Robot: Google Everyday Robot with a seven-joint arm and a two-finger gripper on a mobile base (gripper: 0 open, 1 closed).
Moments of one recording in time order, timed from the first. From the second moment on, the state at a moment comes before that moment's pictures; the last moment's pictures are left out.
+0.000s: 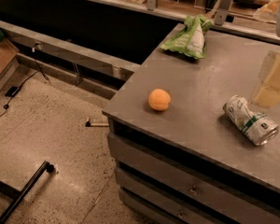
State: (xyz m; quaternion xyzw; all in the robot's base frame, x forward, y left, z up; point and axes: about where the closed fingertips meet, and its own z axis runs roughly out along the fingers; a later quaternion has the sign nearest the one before) arm 0.432 -0.202 1.022 -0.60 0.76 -0.08 0.22
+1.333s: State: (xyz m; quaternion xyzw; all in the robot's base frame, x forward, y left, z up) arm 0.473 -0.237 0.962 -0.47 0.86 -0.15 0.09
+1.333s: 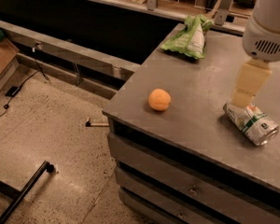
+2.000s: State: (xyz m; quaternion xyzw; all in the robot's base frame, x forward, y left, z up) arm 0.476 -0.269 0.899 -0.38 0.91 -0.13 0.03
